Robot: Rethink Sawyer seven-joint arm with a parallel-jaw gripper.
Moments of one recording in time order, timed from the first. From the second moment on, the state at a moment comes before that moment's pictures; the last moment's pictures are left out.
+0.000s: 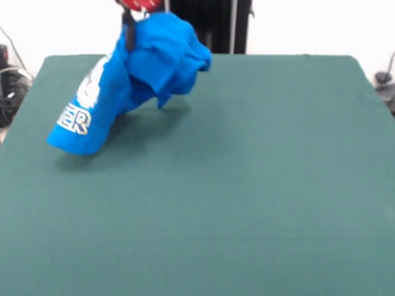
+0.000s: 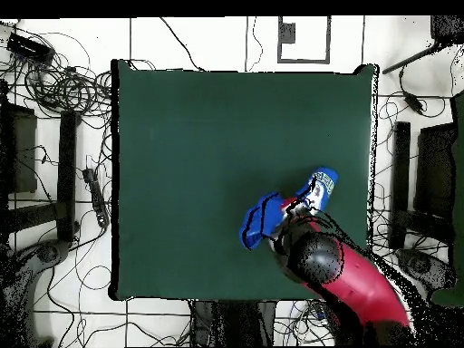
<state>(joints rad) -0.41 -0.87 -0.11 2.00 0.13 0.27 2.17</state>
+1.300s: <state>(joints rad) -0.62 -0.89 -0.04 1.62 -0.04 0.60 2.17</state>
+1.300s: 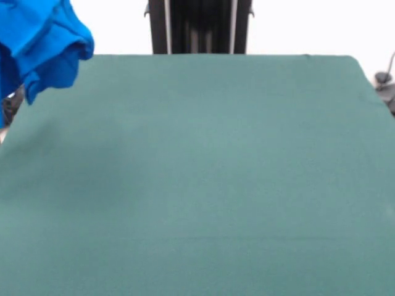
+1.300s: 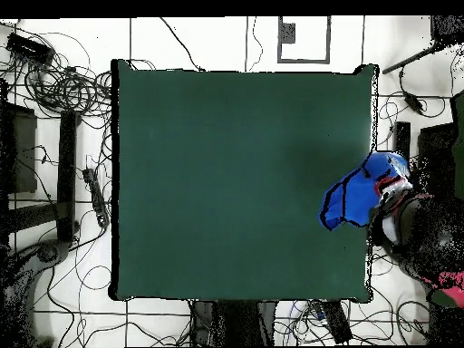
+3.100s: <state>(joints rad) -0.31 -0.57 -0.07 1.05 0.08 0.85 2.20</state>
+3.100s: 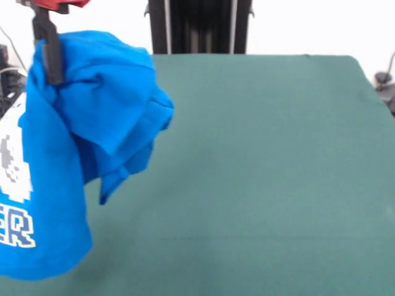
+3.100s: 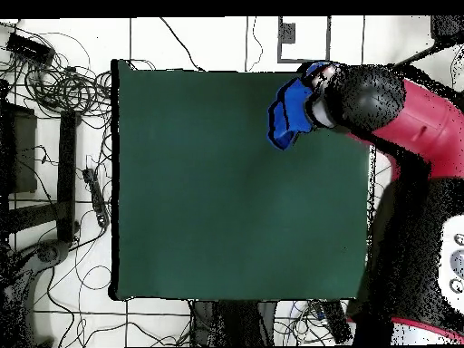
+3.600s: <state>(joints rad) -0.20 -0.47 -0.17 0.90 0.15 0.86 2.41</state>
